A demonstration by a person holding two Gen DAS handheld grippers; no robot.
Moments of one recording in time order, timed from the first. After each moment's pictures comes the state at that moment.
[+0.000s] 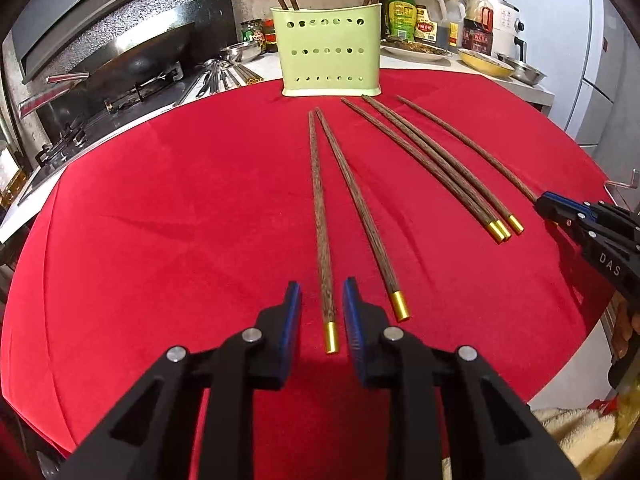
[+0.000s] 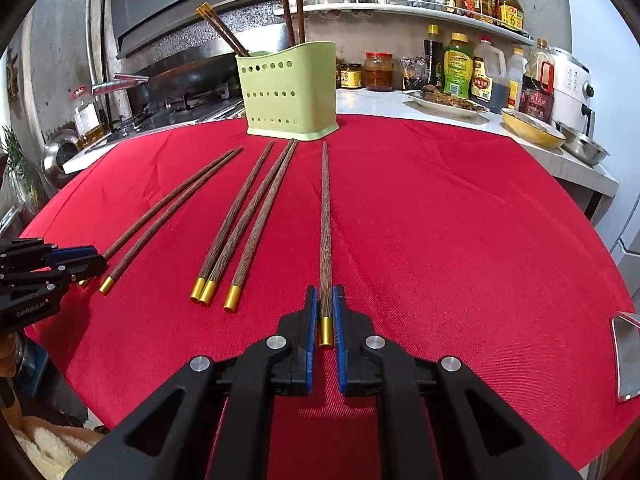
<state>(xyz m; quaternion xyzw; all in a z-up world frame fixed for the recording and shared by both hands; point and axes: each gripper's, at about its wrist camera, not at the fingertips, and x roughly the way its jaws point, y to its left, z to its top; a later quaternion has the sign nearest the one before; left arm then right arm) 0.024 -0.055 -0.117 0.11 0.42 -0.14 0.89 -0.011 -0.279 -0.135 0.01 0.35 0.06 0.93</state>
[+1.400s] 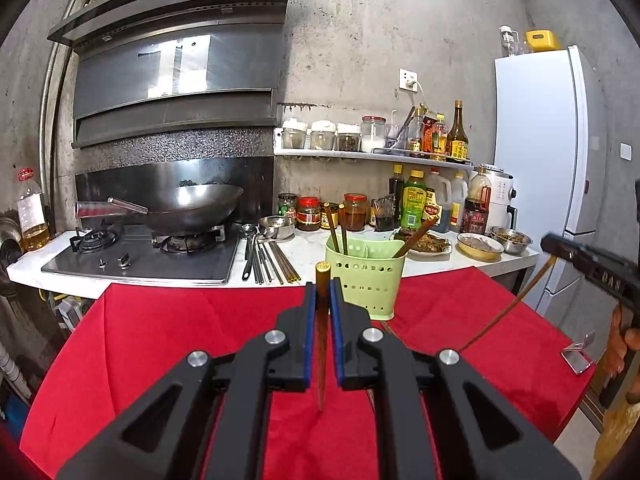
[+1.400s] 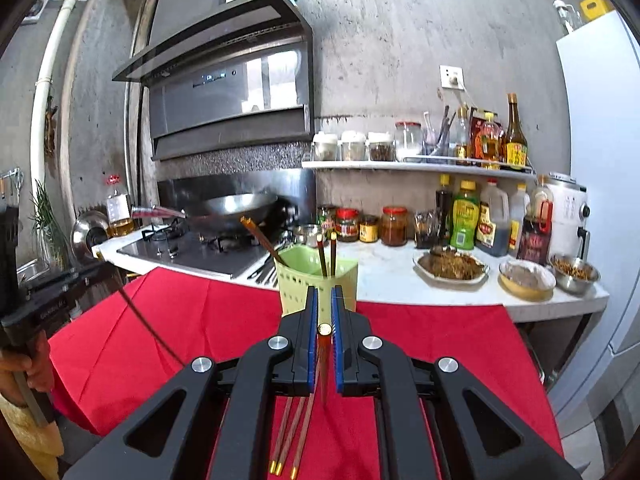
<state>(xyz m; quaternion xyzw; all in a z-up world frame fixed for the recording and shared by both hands) 0.018 0.000 0.050 0.01 0.17 -0.15 0.97 -0.009 -0.282 0.057 0.02 0.15 0.09 0.98</state>
